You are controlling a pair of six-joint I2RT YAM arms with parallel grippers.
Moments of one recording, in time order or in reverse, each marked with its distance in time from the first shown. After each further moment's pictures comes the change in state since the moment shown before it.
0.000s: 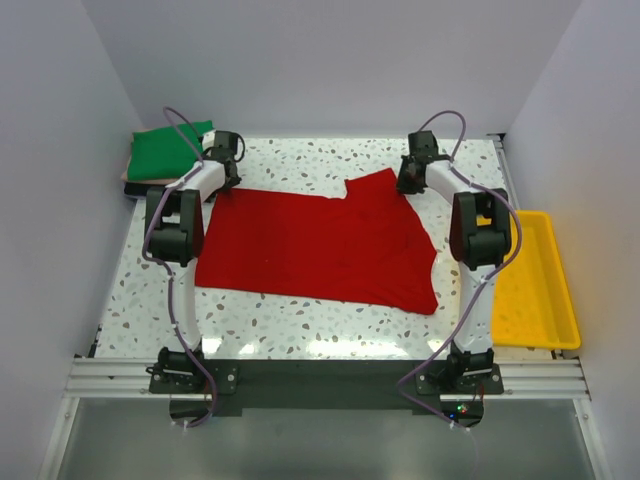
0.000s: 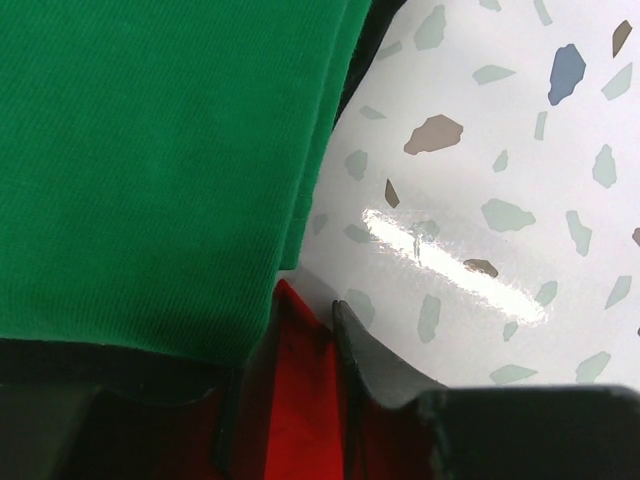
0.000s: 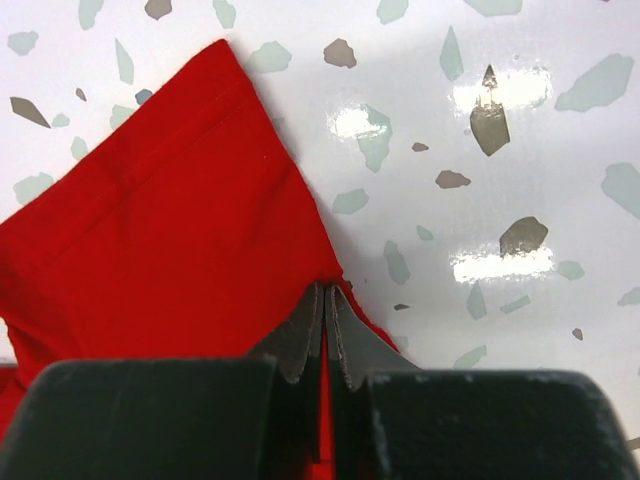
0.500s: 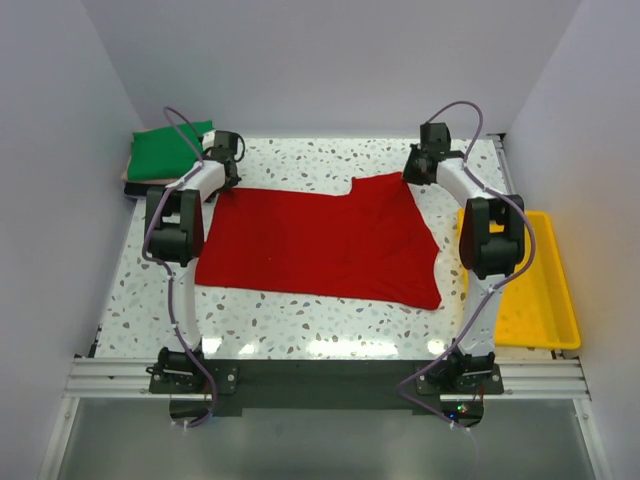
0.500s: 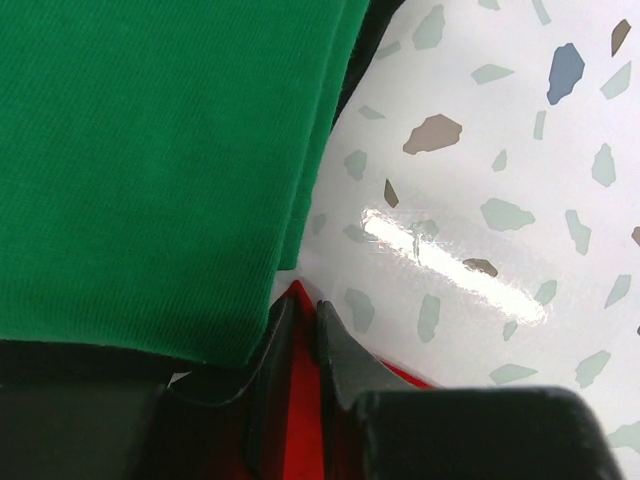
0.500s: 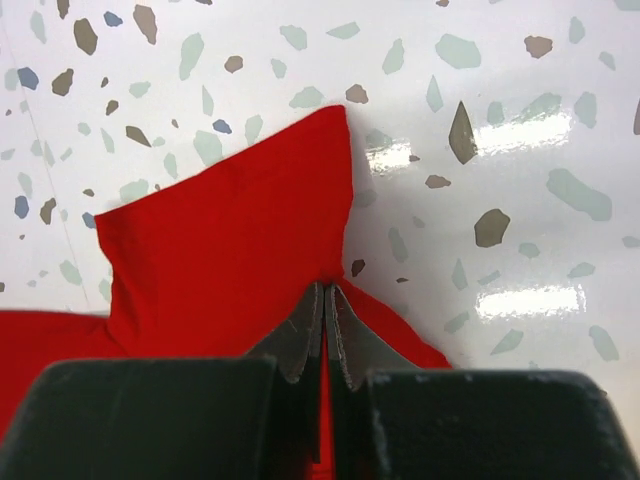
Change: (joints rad) left arm 0.000 0.000 0.000 0.000 0.002 0.003; right arm -0.024 -0.128 -0.063 0.042 -0.040 0.024
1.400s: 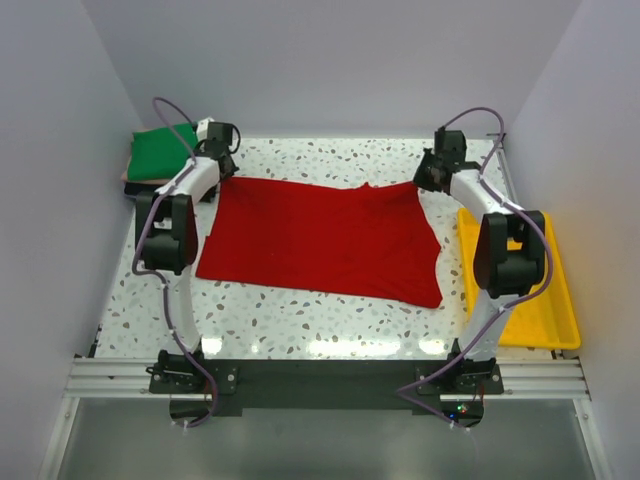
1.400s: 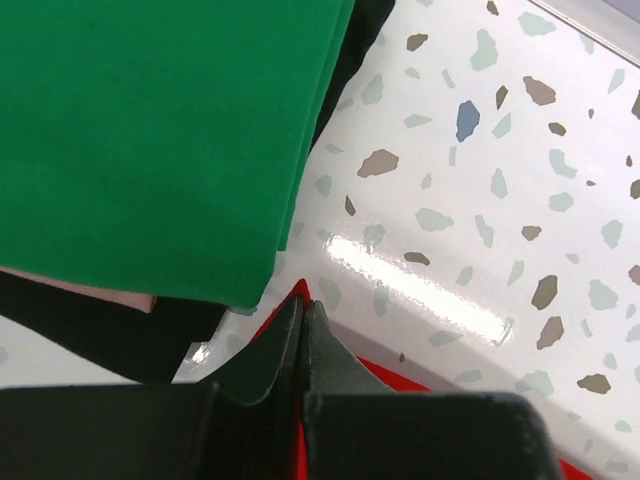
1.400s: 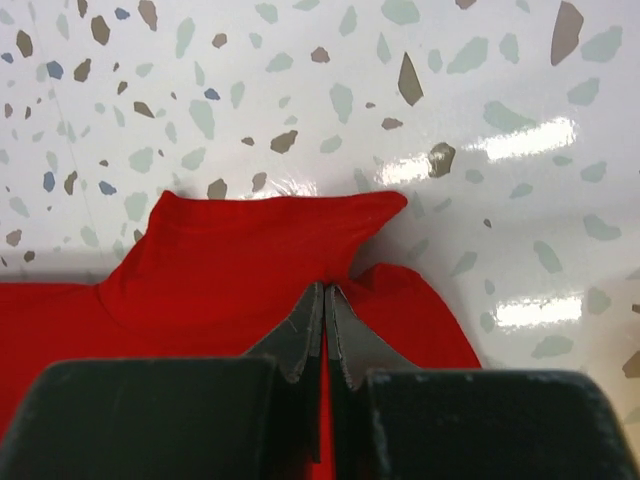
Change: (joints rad) left arm 0.000 -0.111 -0.035 0.029 0.024 0.004; right arm -0.037 -0.199 -0.208 0.069 -0.012 0.037
